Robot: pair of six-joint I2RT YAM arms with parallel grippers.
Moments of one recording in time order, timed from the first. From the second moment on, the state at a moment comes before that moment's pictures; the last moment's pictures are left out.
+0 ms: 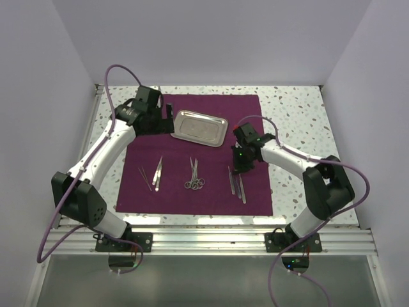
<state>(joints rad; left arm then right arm) -0.36 1.52 1.46 -0.85 -0.15 -0.39 0.54 1.63 1.08 -0.63 -0.10 0.47</state>
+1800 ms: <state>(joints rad) -0.36 1.11 0.95 0.08 -0.55 -0.27 0.54 1.04 1.31 -0.63 0.35 0.38</state>
